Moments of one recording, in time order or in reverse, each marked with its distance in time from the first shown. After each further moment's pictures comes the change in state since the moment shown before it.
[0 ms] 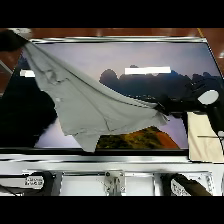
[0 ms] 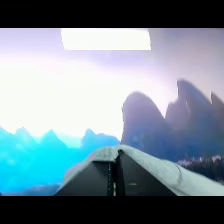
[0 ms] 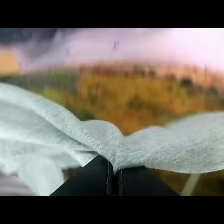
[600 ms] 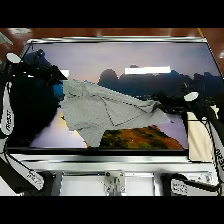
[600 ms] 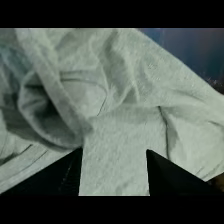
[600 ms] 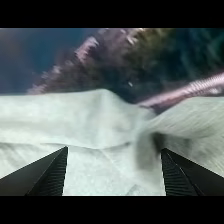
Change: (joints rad) left arm -0.046 -0.399 0.026 0.017 -0.257 -0.245; right arm -0.034 -0.266 0.030 0.144 -0.338 -0.133
